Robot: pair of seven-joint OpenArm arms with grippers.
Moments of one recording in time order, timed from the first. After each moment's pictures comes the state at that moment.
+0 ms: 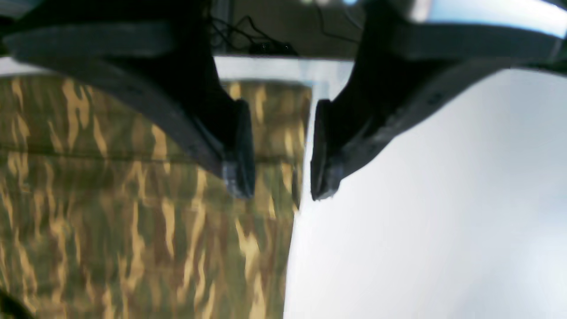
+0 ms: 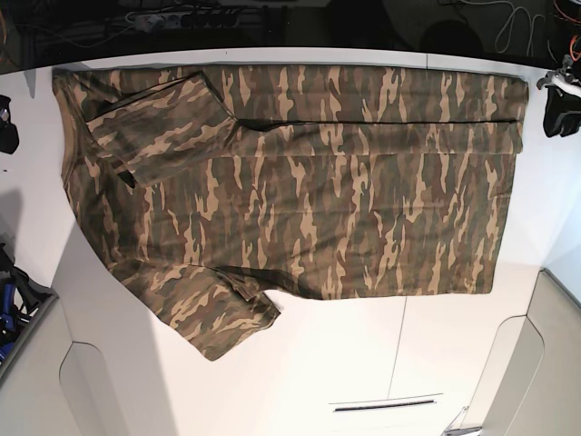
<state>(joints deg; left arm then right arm) 31.4 -19.6 -54.7 103.0 -49.4 -35.5 50.5 -19.7 21.7 51.9 92.1 55.2 32.2 -63.5</state>
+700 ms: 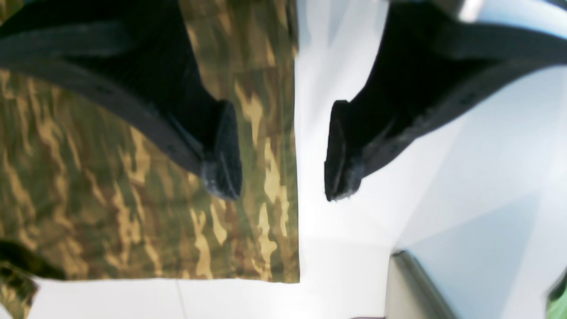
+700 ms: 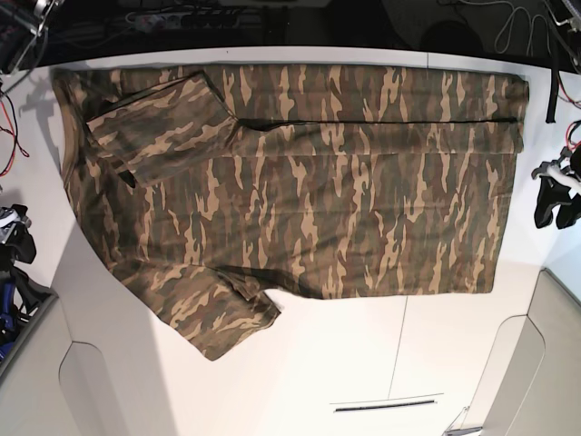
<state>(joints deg) 12.9 -29.2 -37.5 93.3 -39.0 -31.1 42.0 4.3 22.8 35.1 84.1 39.0 32.4 -52.9</state>
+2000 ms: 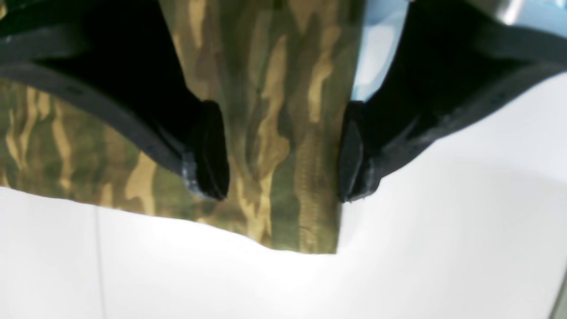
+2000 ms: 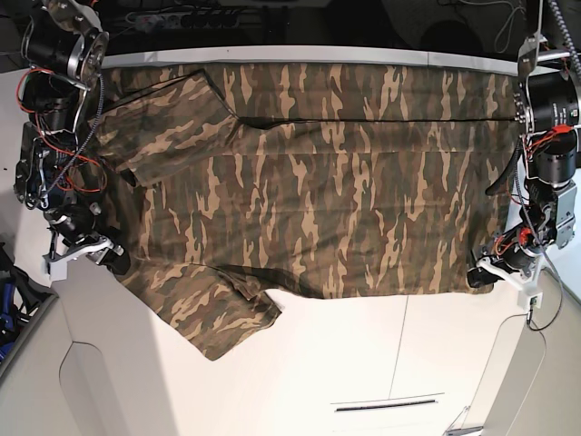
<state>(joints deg) -32.1 -28.2 -3.6 26.9 -23.7 -27.3 20.4 19.7 13.3 22.6 45.9 29.1 32.2 -32.1</state>
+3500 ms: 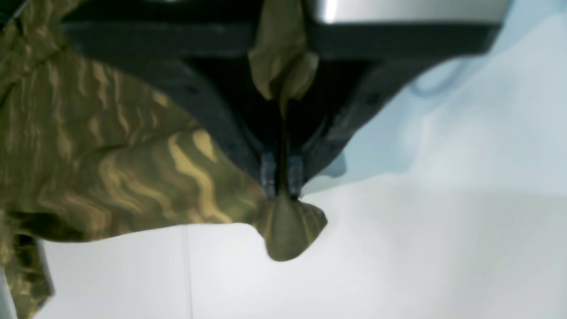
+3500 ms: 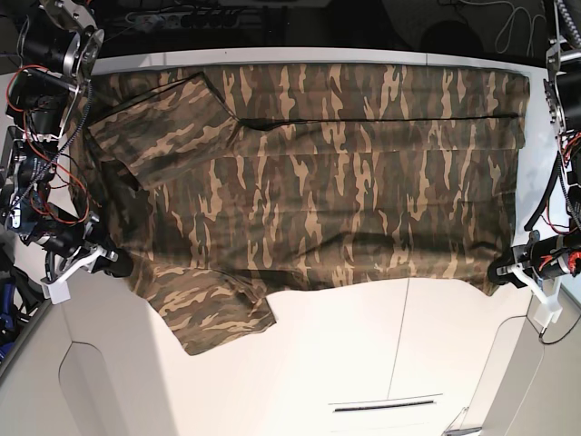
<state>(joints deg) -32.6 -36.4 -3.5 38.5 -46.9 -35.6 54.0 19.3 14.7 22.5 61.9 44.0 32.3 -61.5</state>
